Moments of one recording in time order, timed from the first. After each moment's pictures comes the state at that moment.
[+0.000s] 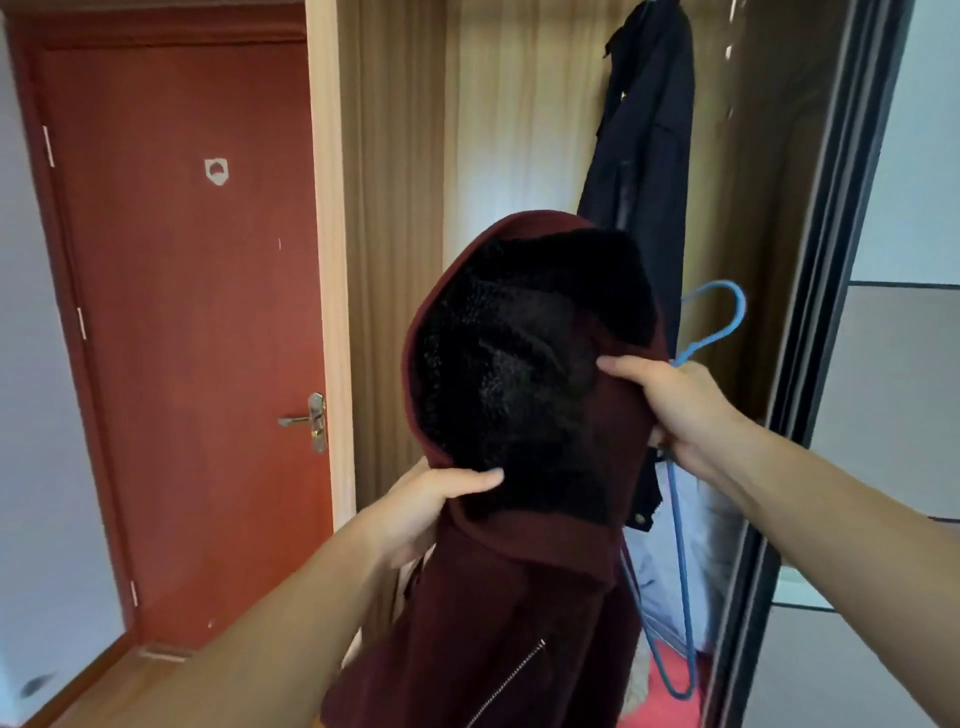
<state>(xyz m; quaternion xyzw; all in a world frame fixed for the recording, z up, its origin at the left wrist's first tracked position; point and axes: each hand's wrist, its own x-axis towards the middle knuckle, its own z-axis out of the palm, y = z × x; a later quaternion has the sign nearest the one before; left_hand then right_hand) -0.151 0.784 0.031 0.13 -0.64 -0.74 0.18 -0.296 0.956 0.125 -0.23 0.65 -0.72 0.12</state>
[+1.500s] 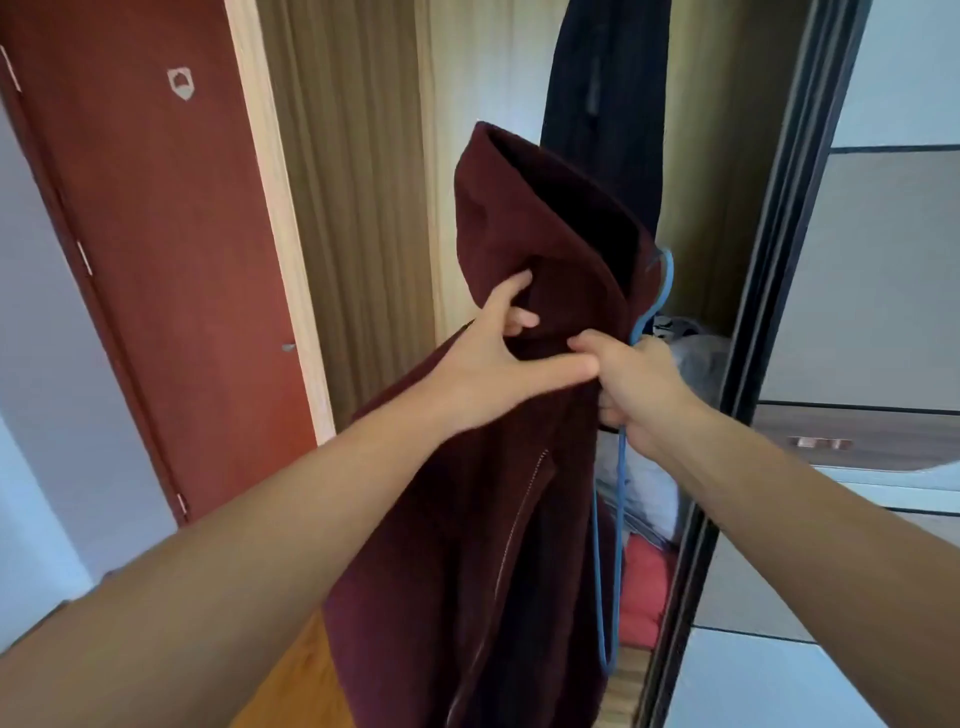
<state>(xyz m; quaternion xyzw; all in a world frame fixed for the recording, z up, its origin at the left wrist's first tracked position) -0.195 0.898 0.067 0.10 -0.85 -0.42 0.30 -0.297 0.998 0.059 -0.21 0.62 -0.73 0.17</state>
